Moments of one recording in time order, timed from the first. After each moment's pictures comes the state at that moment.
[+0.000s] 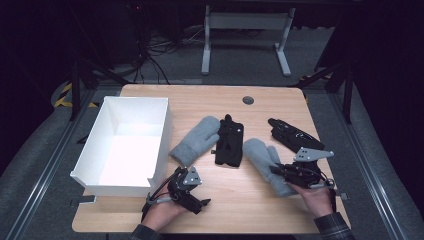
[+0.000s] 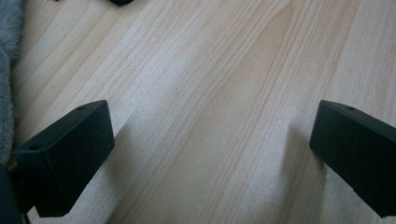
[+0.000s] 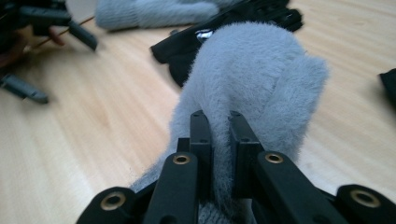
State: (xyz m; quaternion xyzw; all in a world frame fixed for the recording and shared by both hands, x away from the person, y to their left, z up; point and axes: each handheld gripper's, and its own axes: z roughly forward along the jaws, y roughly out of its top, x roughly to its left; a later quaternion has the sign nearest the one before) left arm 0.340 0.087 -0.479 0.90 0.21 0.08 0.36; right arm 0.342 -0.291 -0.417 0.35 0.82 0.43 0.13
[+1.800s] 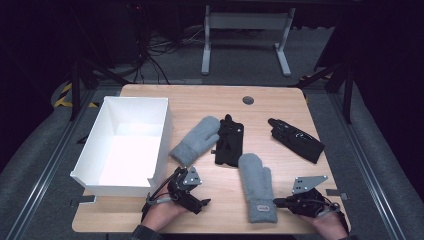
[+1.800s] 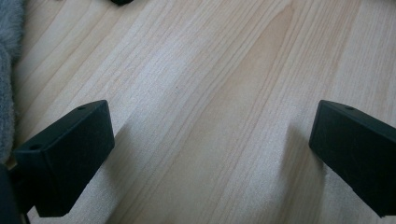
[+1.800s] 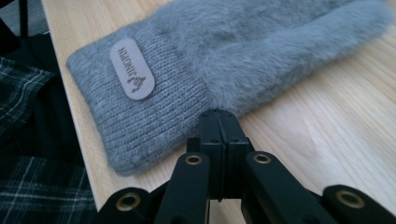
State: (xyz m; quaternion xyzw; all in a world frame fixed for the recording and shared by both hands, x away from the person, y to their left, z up) left arm 0.339 0.087 -0.479 0.90 0.22 0.08 0.36; right arm 0.292 -0.297 -0.450 0.26 0.90 0.35 0.04
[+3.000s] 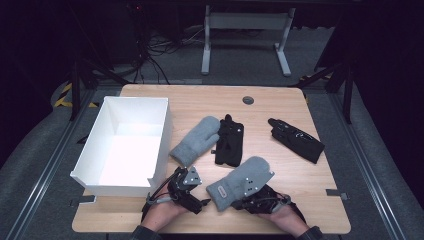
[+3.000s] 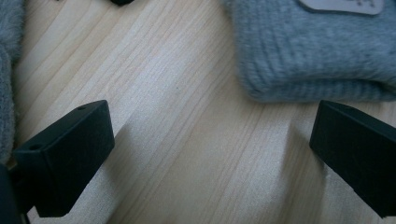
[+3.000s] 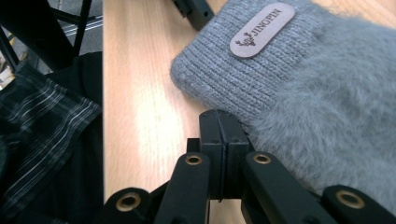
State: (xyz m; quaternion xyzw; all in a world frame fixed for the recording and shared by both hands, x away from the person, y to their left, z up) left arm 0.340 0.087 -0.479 0.90 0.22 0.08 0.36; right arm 0.312 -0.181 -0.458 0.14 0.92 0.36 -0.01
